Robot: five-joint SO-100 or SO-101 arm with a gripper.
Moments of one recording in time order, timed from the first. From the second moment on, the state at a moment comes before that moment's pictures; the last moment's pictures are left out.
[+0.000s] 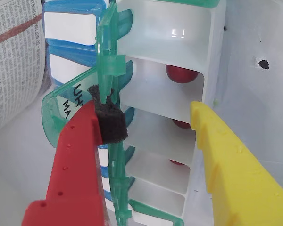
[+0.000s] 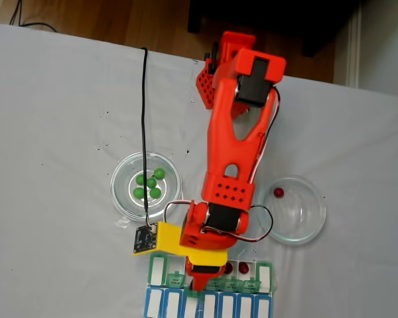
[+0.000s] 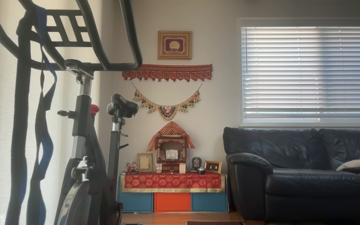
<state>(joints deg) 2.4 94.0 93.1 50.2 -6.3</state>
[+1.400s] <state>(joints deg) -31.2 131.1 117.9 78.1 -5.4</state>
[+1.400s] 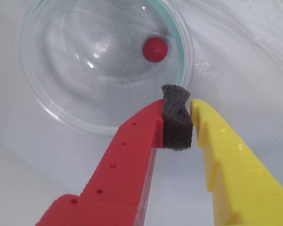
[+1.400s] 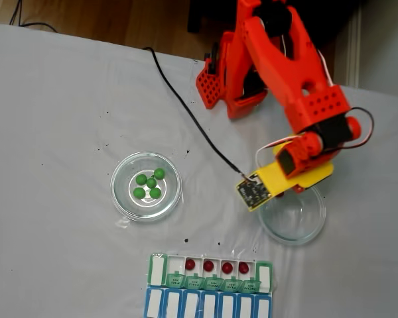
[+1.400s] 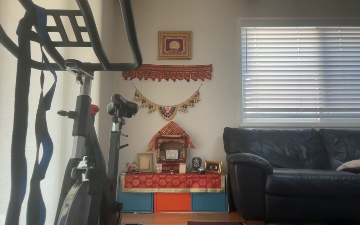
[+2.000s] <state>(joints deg) -32.9 126.6 119.3 68.6 -3.3</state>
